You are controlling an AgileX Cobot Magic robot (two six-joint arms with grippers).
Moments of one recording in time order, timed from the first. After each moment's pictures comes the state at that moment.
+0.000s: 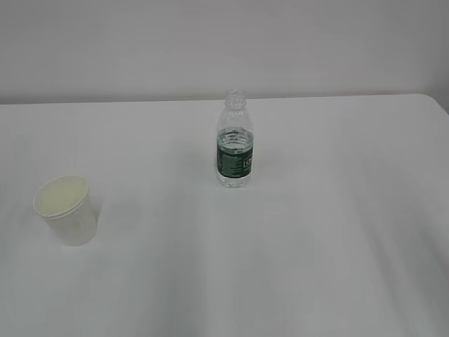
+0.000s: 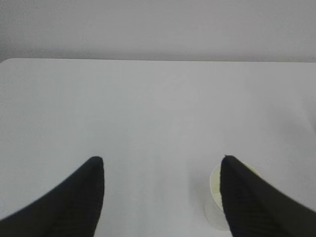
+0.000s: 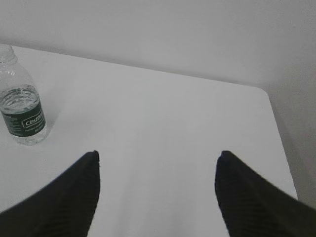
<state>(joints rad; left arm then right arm) 0.05 0.73 -0.56 -0.15 0.34 0.08 0.10 0.73 -0.54 -0.03 0.28 -0.12</state>
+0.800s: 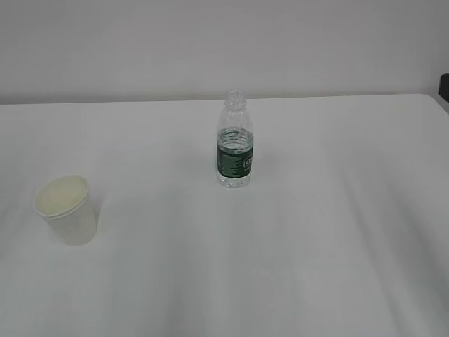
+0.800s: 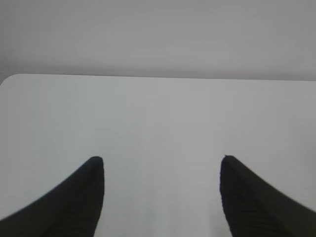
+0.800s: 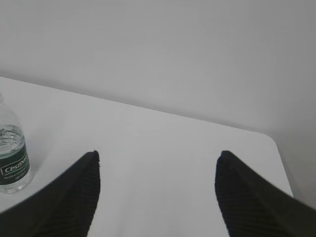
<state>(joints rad) 0.05 1.02 -0.56 -0.15 -0.01 0.08 0.10 0.99 -0.54 -0.07 -0.12 -0.12</state>
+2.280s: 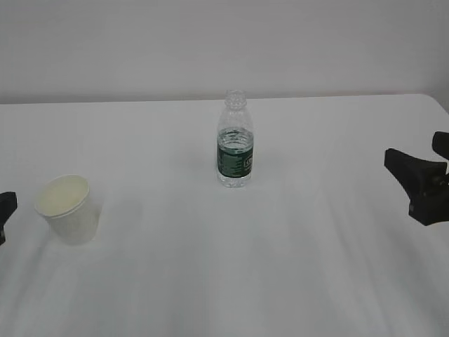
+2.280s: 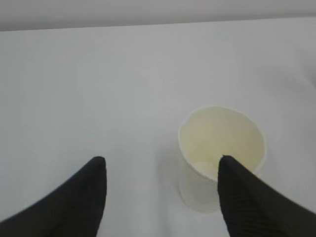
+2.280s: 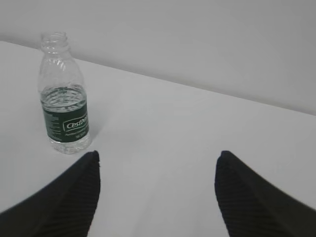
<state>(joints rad) -0.24 1.26 -0.15 -0.23 -0.65 0.08 0.10 1.20 -0.27 -0.30 -0.63 0.07</state>
